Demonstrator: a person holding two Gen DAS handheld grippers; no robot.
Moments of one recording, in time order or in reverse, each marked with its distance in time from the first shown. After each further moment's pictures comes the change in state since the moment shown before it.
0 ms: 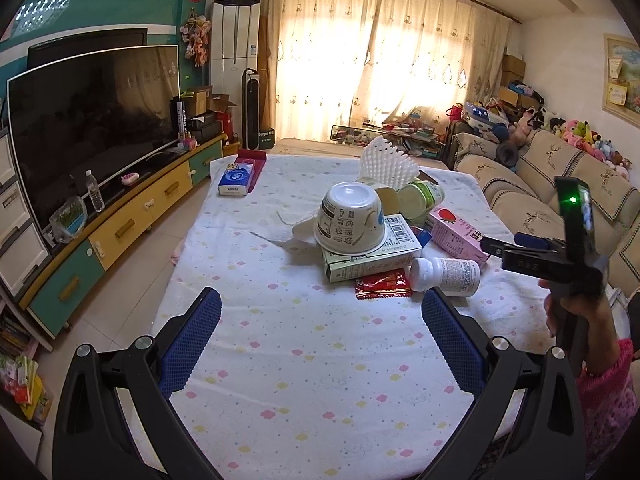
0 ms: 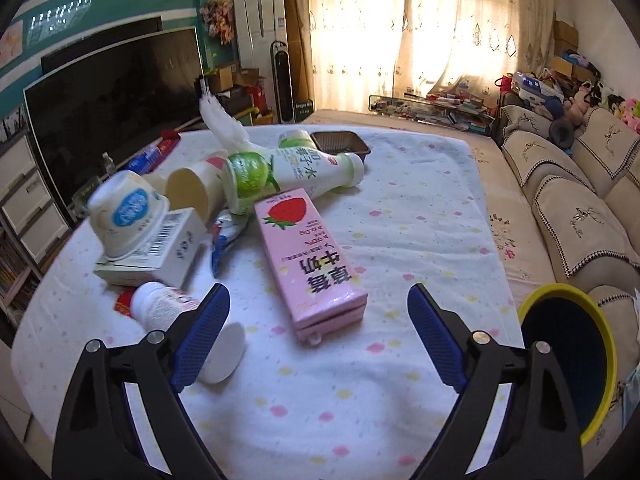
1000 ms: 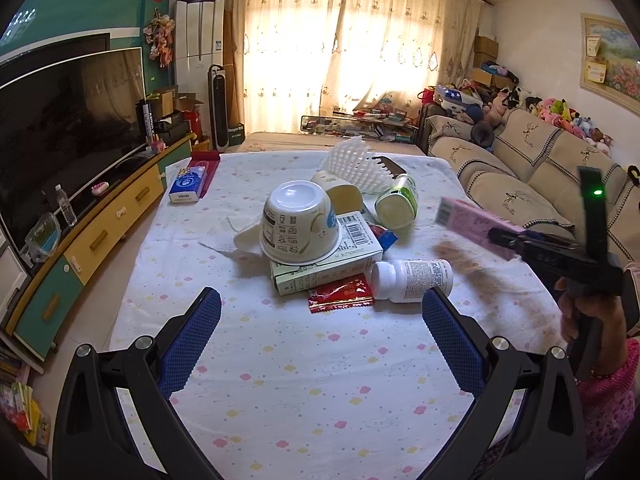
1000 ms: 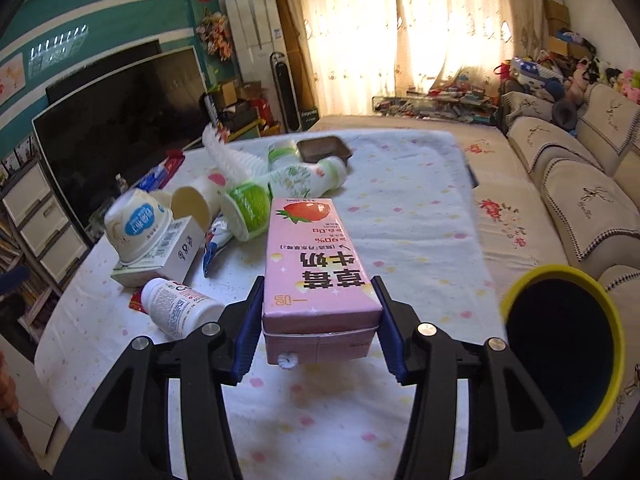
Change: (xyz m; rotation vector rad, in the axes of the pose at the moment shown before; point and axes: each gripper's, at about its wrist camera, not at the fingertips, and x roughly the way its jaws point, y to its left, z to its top) left arm 0.040 -0.040 0.012 0.077 0.039 -0.084; right arm -0.044 -0.041 -0.016 0.092 -0.058 0.075
